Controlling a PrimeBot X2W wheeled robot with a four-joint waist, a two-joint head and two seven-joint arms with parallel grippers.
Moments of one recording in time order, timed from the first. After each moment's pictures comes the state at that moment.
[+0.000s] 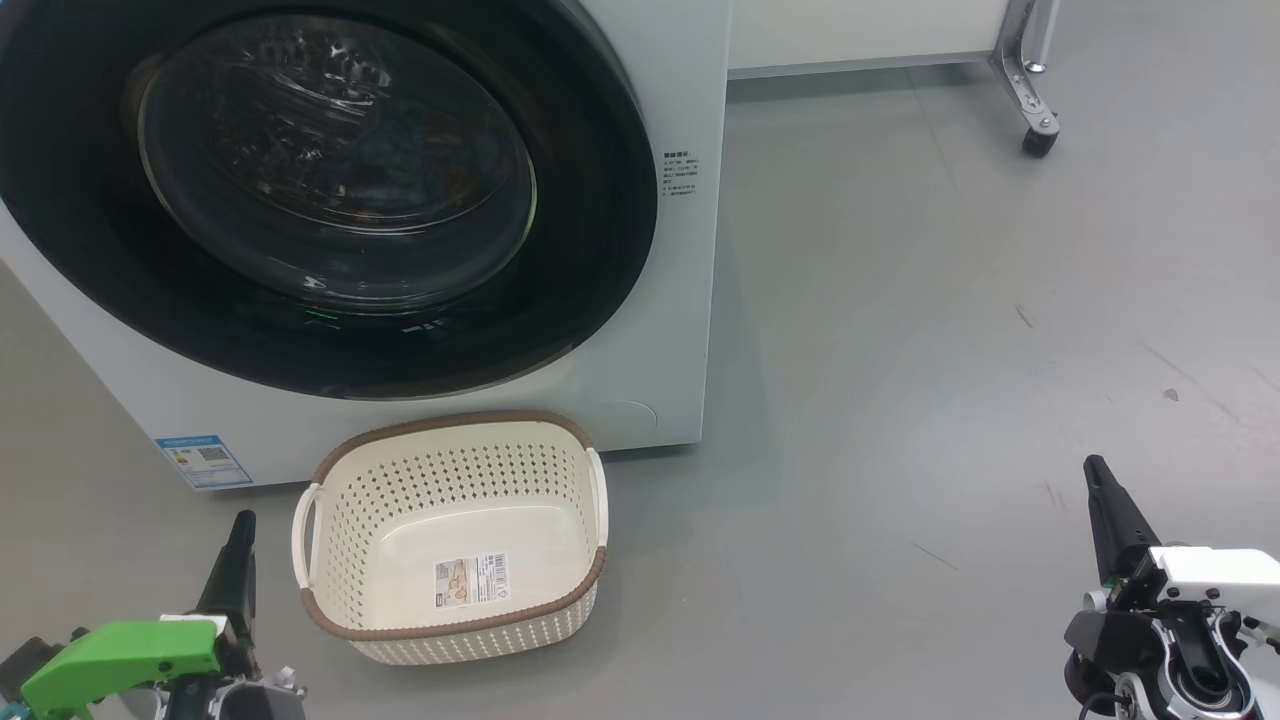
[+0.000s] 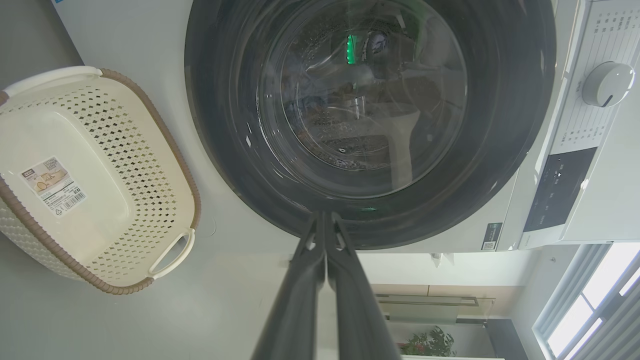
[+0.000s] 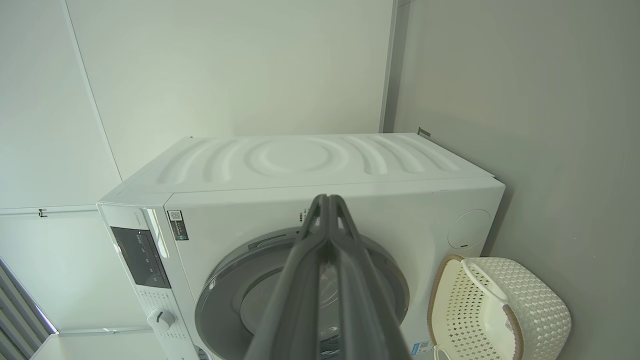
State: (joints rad) left arm -0.06 0.02 0.08 0.27 -1.60 -0.12 0.11; right arm -0.06 -0.04 -0.14 0.27 1.60 0.12 0.11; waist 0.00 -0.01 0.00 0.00
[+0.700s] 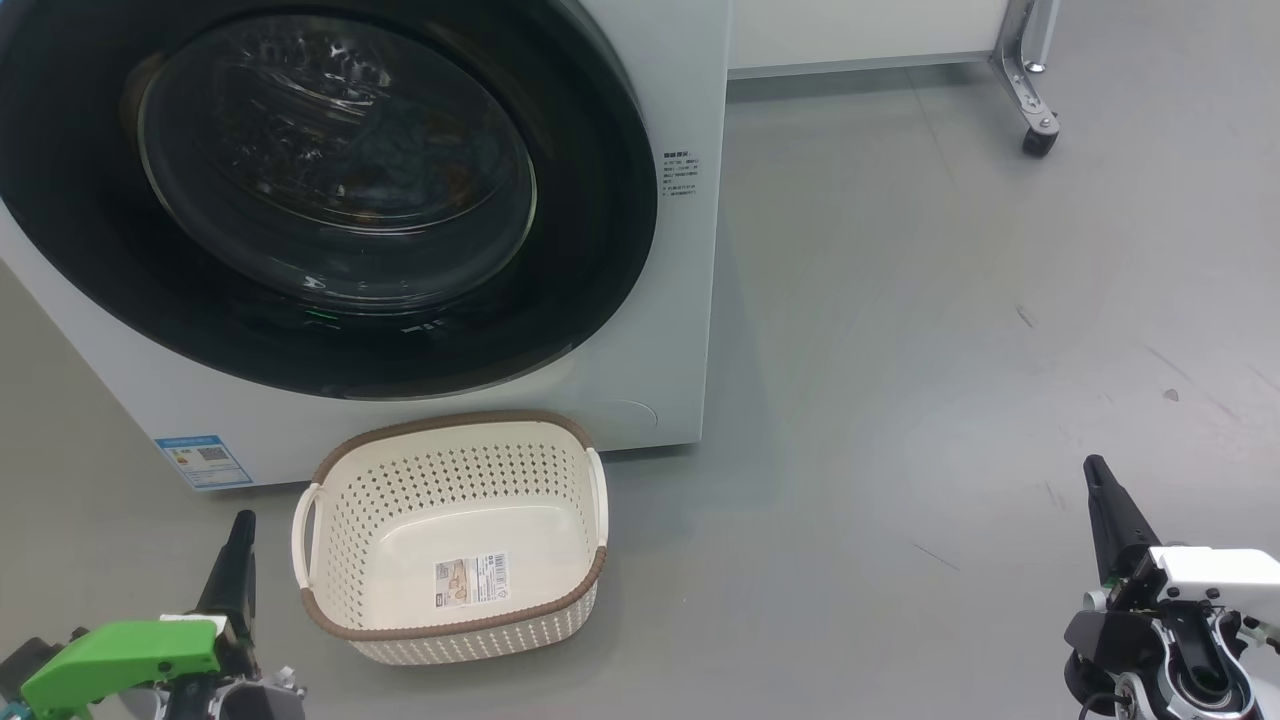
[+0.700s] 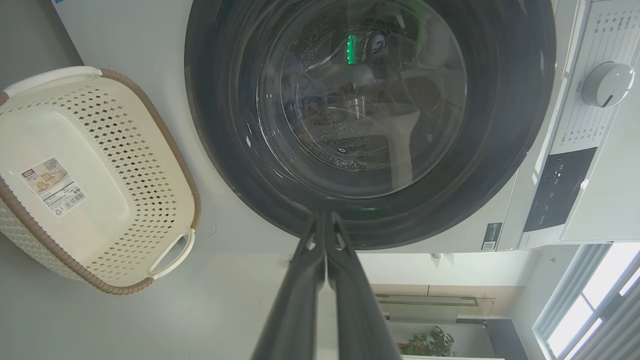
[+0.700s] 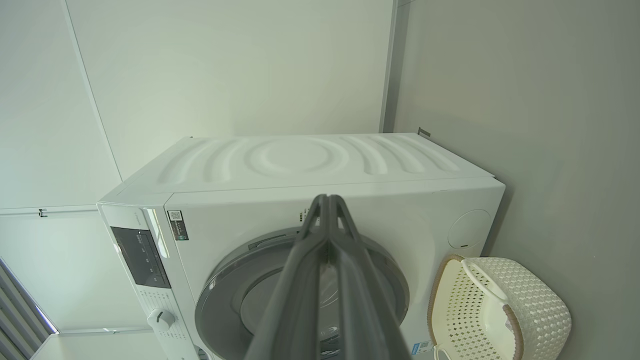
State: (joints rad) left arm -0.06 0.02 0.08 0.27 -1.60 -0.12 0.11; right arm -0.06 -0.04 -0.14 0.27 1.60 0.12 0.11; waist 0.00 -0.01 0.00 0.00
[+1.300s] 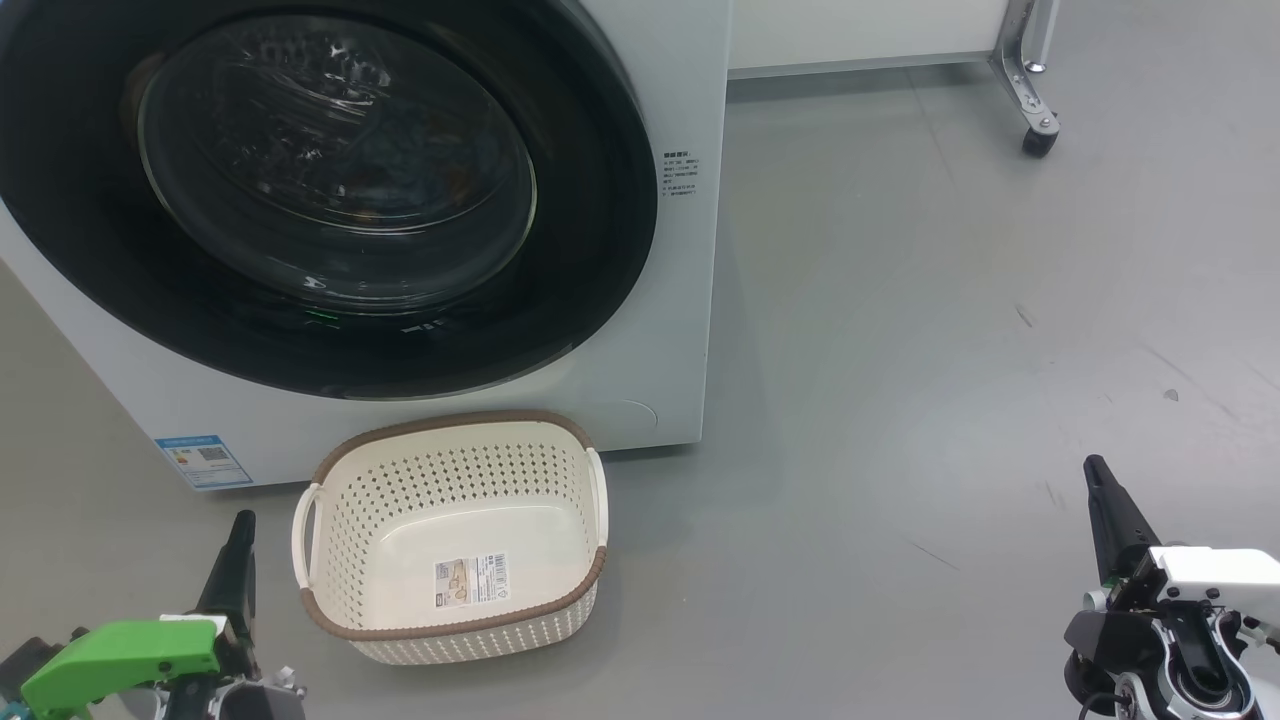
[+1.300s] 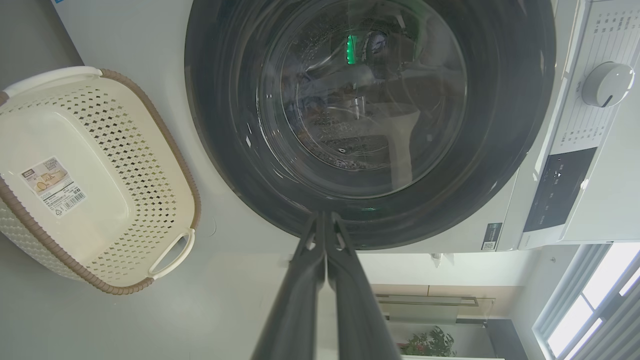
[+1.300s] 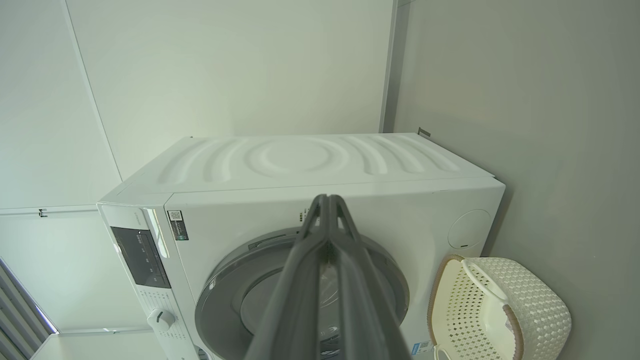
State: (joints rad) left arm -0.06 0.02 0.08 0.27 -1.60 -0.12 0.11; right arm -0.06 -0.04 -0.14 0.27 1.60 0.12 0.11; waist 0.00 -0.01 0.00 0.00
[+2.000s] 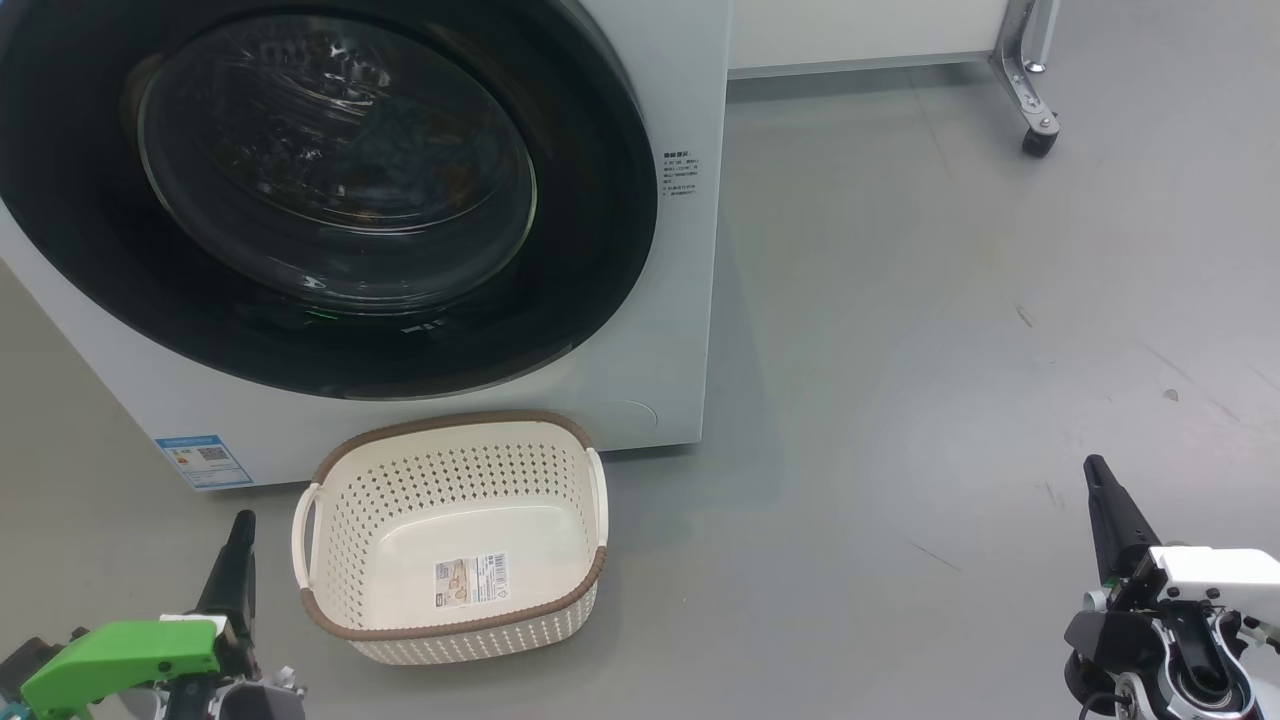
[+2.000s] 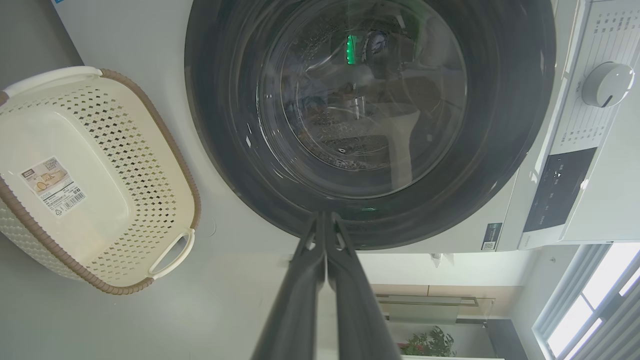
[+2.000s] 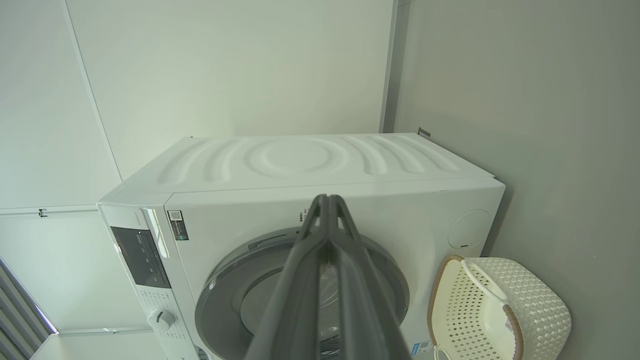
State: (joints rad) left arm -0.06 0.02 0.08 0.27 -1.60 -0.12 0.11; right arm -0.06 -0.04 -0.14 0.27 1.60 0.12 0.11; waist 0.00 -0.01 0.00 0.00
